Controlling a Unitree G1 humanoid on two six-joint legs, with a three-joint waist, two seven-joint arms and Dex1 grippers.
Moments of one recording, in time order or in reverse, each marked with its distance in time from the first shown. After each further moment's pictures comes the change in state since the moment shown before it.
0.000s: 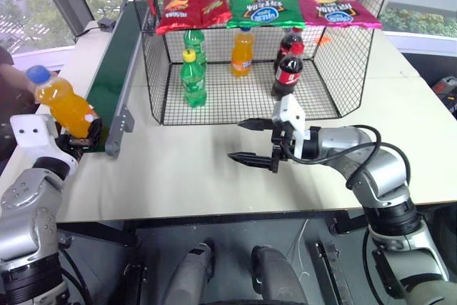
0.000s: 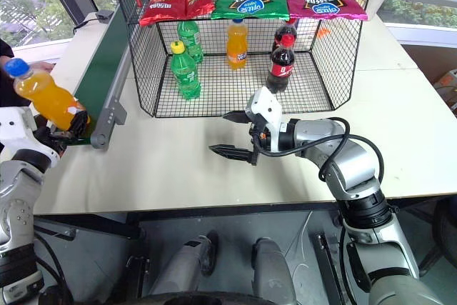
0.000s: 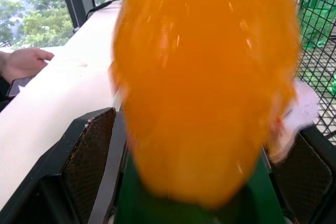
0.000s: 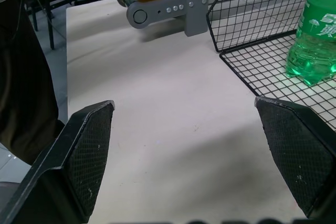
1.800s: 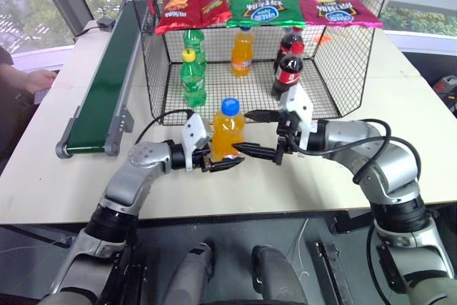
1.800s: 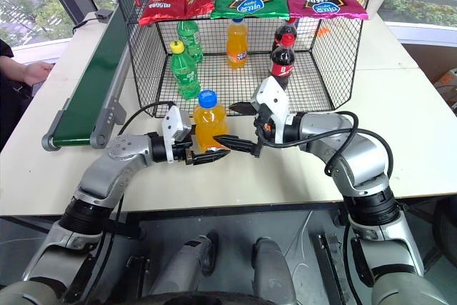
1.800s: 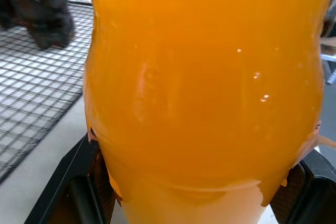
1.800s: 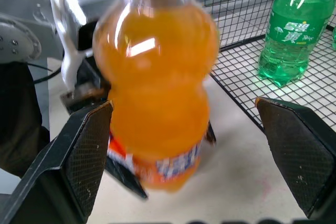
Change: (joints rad) left arm -0.336 -0.074 -0.766 0.168 0.085 -0.172 -0.658; right arm -0.035 -0.028 -0.034 -0.032 0.045 0.054 -0.065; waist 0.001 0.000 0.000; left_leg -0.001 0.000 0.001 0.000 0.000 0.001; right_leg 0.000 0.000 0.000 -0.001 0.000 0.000
